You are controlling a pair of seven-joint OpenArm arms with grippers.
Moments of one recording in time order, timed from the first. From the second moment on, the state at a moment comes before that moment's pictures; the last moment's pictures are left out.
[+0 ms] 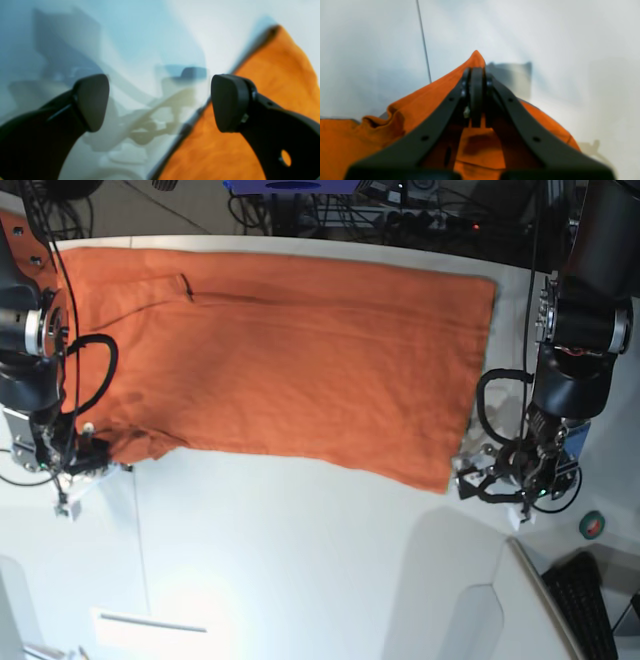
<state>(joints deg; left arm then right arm) -34.1 -20.3 14.1 28.5 -31.4 0.1 40.5 33.2 15.6 7.3 17.4 9.5 14.3 -23.4</state>
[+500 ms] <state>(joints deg) -33.5 -16.0 16.8 29.3 -30.8 0.2 39.3 33.2 15.3 7.3 17.4 9.5 14.3 -23.4</state>
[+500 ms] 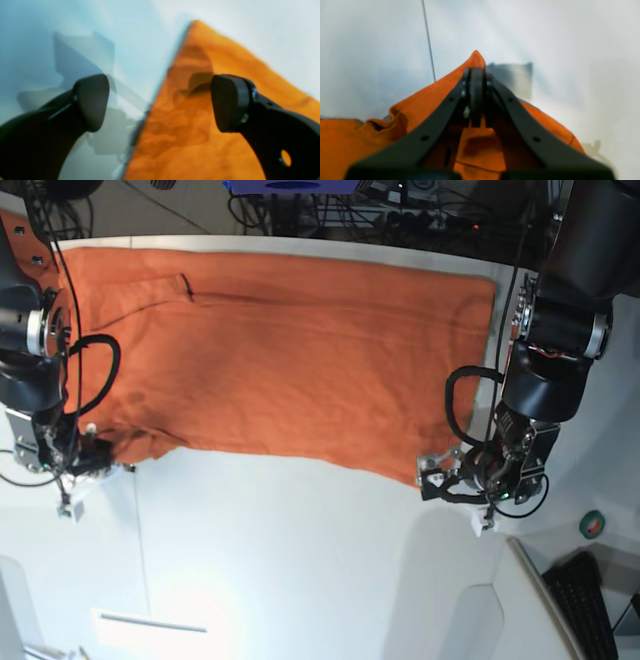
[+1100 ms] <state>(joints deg) -31.4 -16.5 16.3 30.8 -31.6 0.0 39.8 33.2 15.5 7.3 17.4 9.5 14.3 -23.4</state>
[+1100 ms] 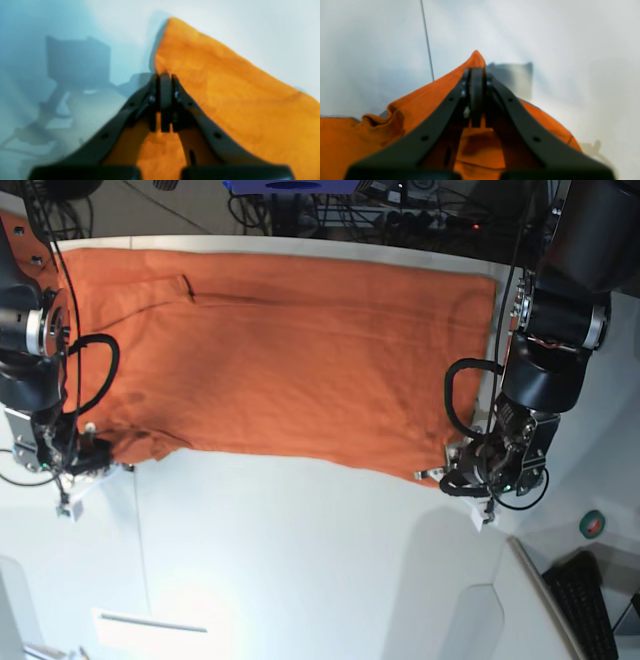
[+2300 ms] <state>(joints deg) -11.4 -18.6 -1.0 67.2 -31.2 9.2 69.1 33.2 15.3 7.3 17.5 9.5 14.3 -23.4</state>
